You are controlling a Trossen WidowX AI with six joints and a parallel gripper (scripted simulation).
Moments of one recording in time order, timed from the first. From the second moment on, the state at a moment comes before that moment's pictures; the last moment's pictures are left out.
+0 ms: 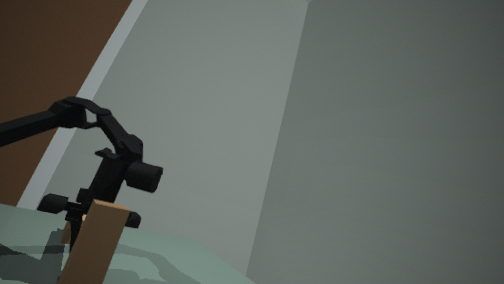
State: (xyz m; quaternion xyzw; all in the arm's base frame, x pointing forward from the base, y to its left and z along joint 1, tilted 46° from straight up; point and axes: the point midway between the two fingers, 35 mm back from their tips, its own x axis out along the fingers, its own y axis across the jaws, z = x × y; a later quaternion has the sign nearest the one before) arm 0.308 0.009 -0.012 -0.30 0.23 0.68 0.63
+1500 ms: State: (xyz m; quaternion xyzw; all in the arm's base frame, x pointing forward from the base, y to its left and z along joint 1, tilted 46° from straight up) arm 0.311 -0.001 -0.021 -0.30 0.23 0.68 0.63
